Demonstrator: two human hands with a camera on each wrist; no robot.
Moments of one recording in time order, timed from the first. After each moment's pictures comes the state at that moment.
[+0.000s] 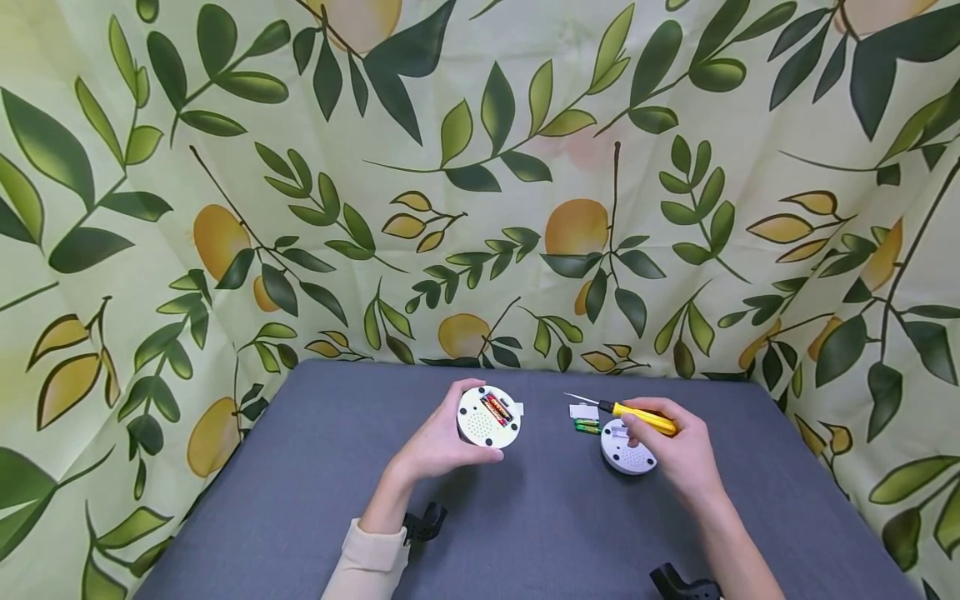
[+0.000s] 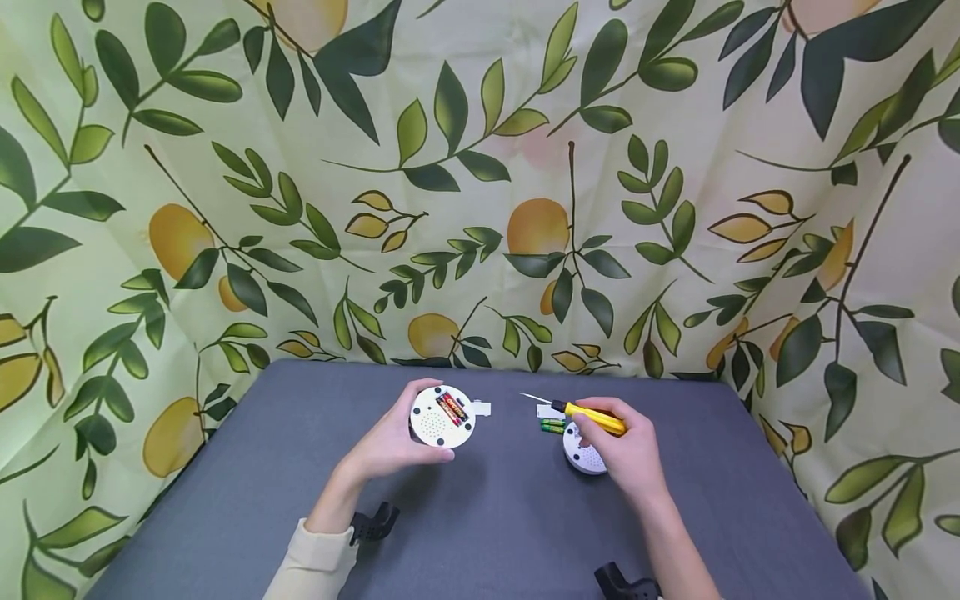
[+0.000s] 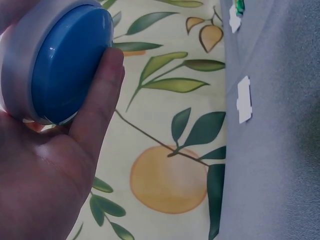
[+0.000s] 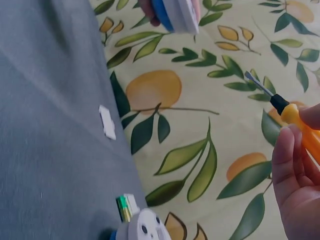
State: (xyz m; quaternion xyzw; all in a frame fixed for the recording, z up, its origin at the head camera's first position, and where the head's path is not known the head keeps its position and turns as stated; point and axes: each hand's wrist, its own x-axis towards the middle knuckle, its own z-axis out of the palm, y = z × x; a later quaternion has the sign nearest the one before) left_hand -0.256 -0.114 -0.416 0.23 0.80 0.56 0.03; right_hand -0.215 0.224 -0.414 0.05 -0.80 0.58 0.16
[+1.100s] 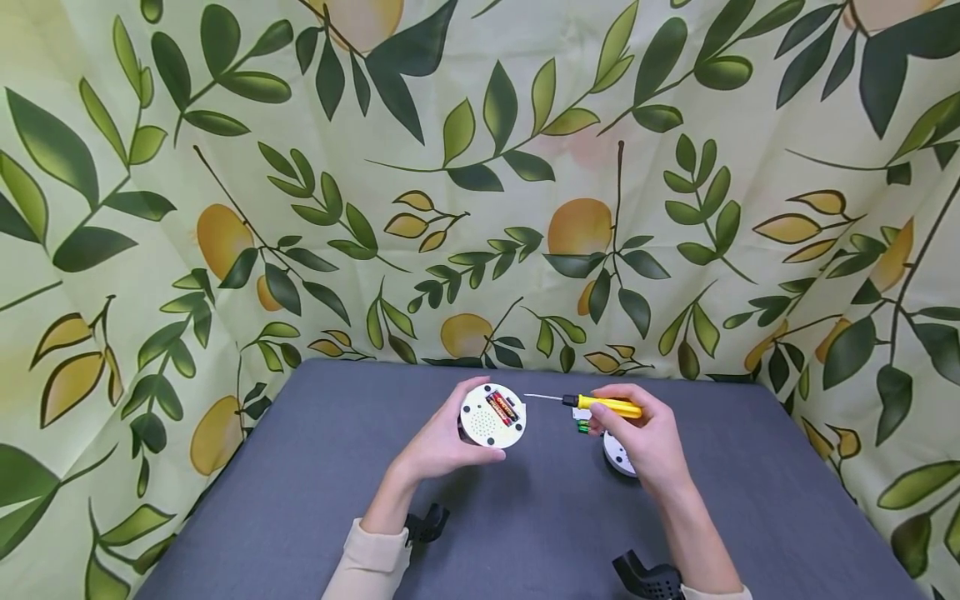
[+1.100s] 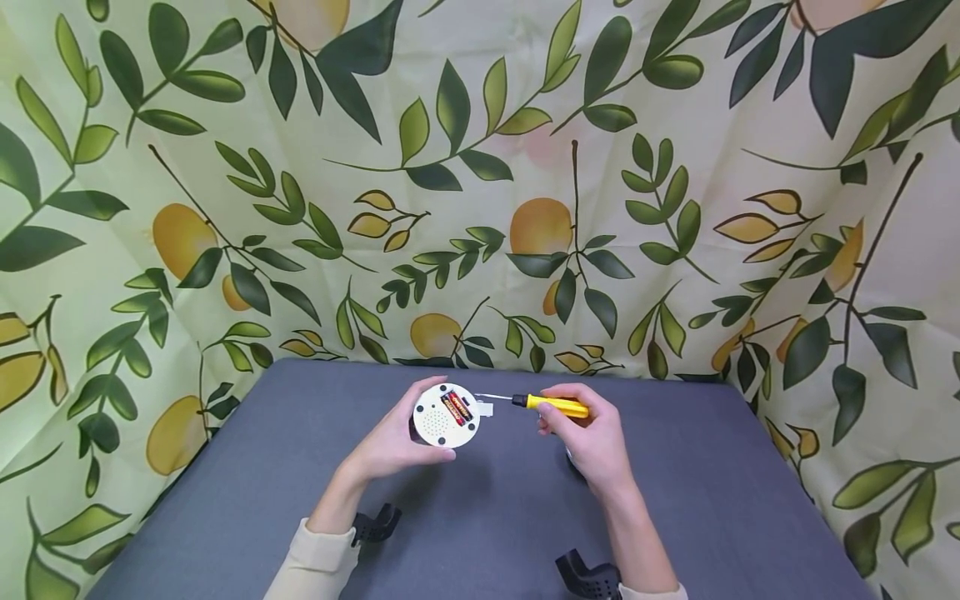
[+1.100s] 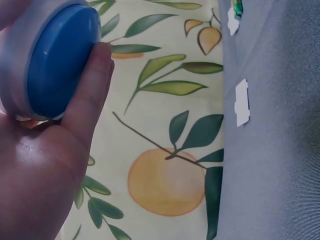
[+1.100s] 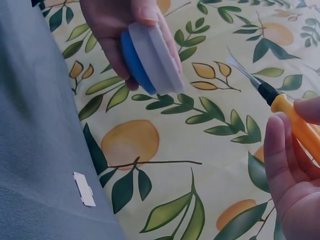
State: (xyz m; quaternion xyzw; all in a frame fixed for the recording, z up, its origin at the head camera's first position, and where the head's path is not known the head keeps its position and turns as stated) left_hand -0.256 -0.113 -0.416 0.24 0.79 0.56 0.03; right_hand -0.223 0.183 -0.396 0.15 -0.69 0.69 0.14
